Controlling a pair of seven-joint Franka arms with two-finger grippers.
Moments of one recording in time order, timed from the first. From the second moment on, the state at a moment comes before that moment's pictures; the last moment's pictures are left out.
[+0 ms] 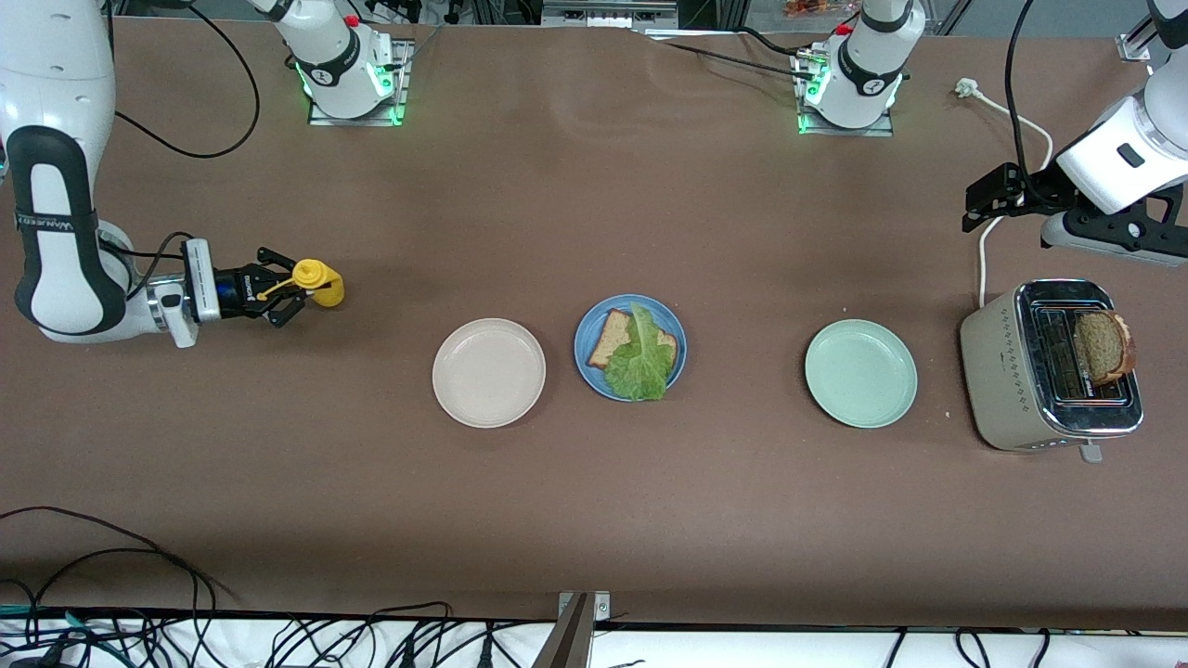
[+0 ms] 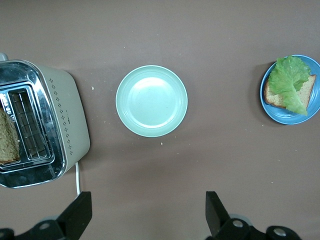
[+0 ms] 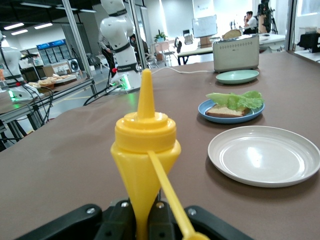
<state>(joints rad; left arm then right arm) -0.03 -0.03 -0.02 -1.68 -0.04 1.61 0.13 0.01 0.64 -0.35 -1.83 1.03 1.31 -2.49</state>
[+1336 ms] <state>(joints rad) -0.03 -0.03 -0.02 -1.68 -0.04 1.61 0.13 0.00 0.86 -0.41 -1.70 1.06 1.15 -2.62</state>
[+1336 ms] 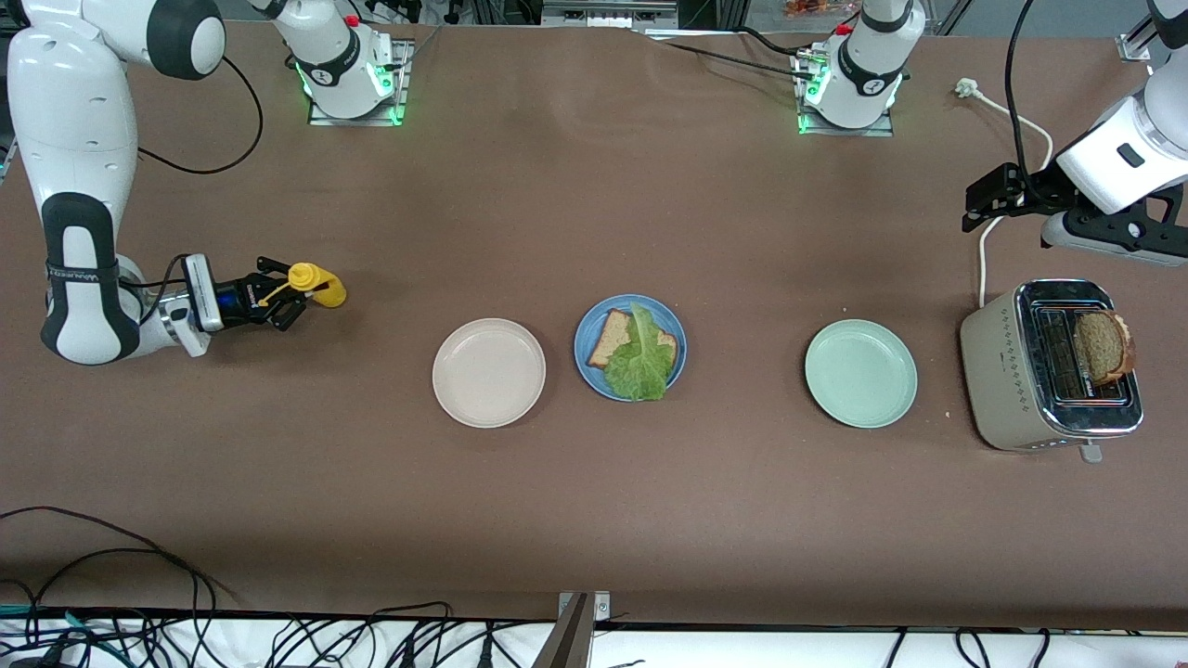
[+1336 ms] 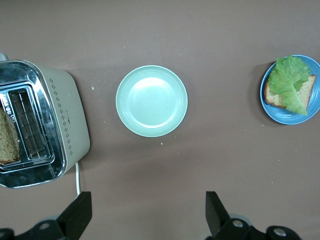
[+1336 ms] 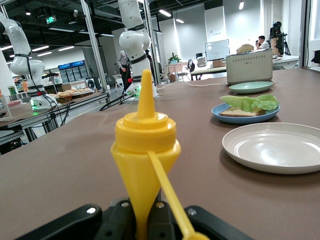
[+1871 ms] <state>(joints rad) -0.03 -0.03 -0.02 -1.68 -0.04 1.61 0.13 0.00 0.87 -0.42 -1.70 1.06 1.15 -2.62</state>
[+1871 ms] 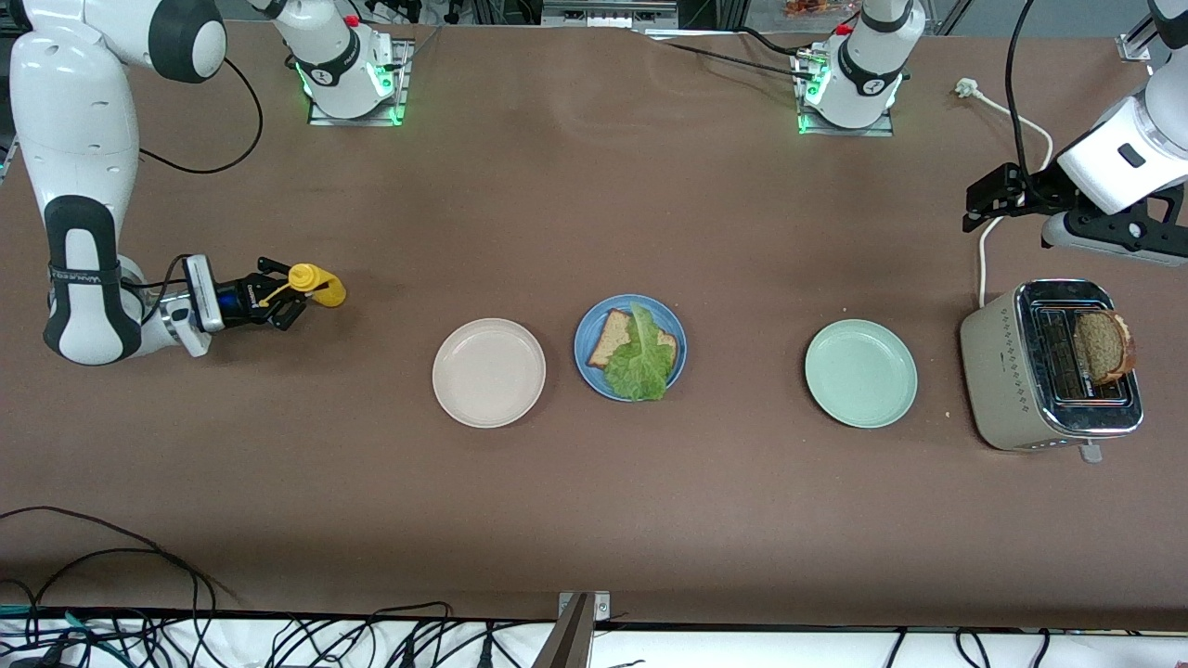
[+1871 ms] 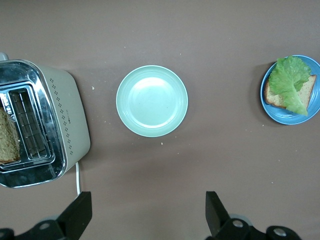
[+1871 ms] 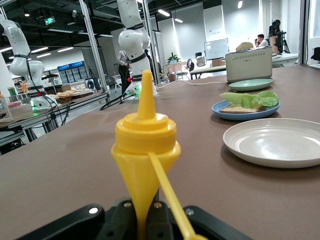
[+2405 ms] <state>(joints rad) -0.03 -0.03 -0.02 -1.68 -0.04 1.61 0.13 0.00 0.90 -0.42 -1.67 1.06 1.15 -2.62</state>
